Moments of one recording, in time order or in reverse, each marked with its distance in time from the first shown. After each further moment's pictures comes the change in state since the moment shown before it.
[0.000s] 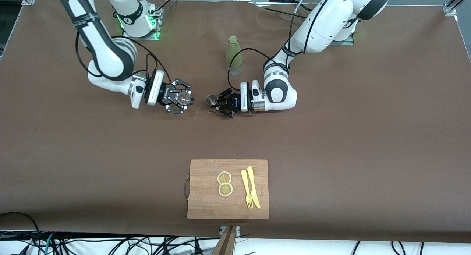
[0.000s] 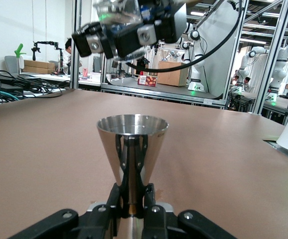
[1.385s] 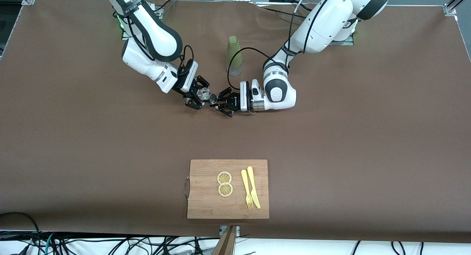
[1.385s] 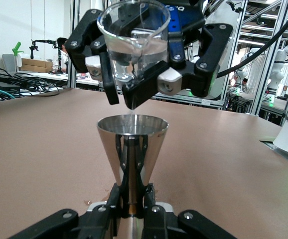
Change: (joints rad) left arm 0.000 0.000 -0.010 -0.007 0.000 0.000 -0.004; right arm 0.283 0.008 0.054 0.023 0.001 0.522 0.012
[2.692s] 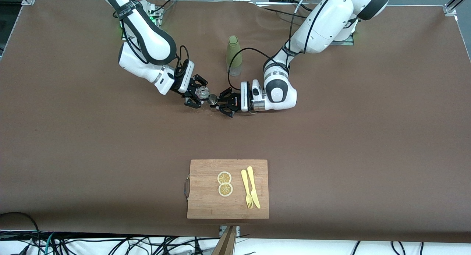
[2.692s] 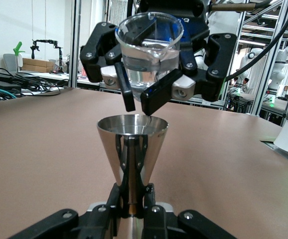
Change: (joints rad) left arm 0.004 0.000 0.000 -0.002 0.000 -0.001 0.000; right arm -0.038 -0.003 0.003 -0.024 0.001 -0.087 -0.051
